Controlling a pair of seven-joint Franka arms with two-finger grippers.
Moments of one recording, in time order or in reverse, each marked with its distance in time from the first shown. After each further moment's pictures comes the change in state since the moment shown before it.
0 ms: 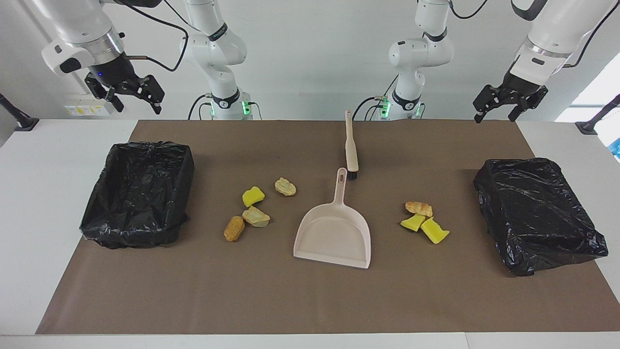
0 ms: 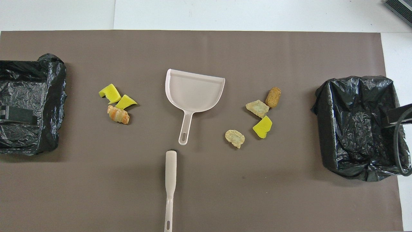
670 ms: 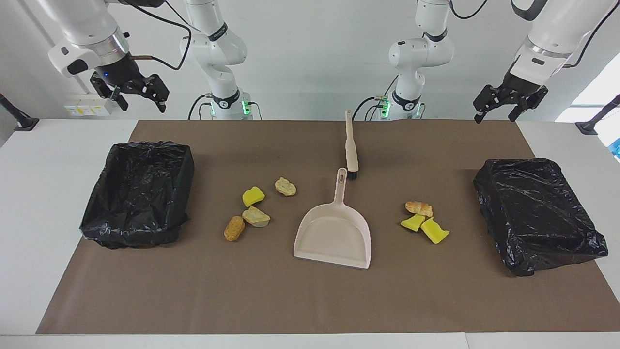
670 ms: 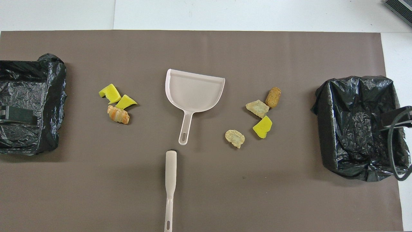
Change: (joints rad) left arm 0.000 0.000 -0.001 0.000 0.000 0.000 0.000; right arm 0.010 -0.005 0.019 0.000 0.001 -0.017 0.000
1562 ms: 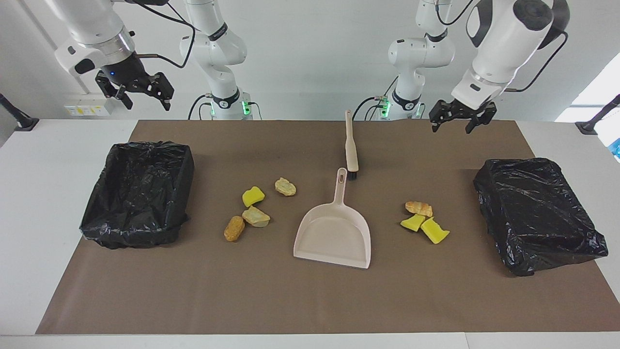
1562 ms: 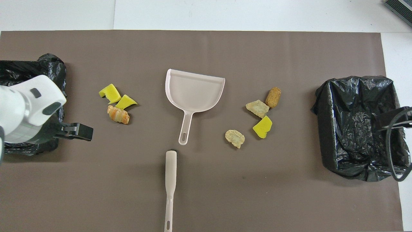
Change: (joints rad) left arm -0.191 -0.005 -0.026 -0.171 -0.007 0.039 -0.079; right arm 0.001 -0.001 0.005 -0.003 0.000 0.000 0.000
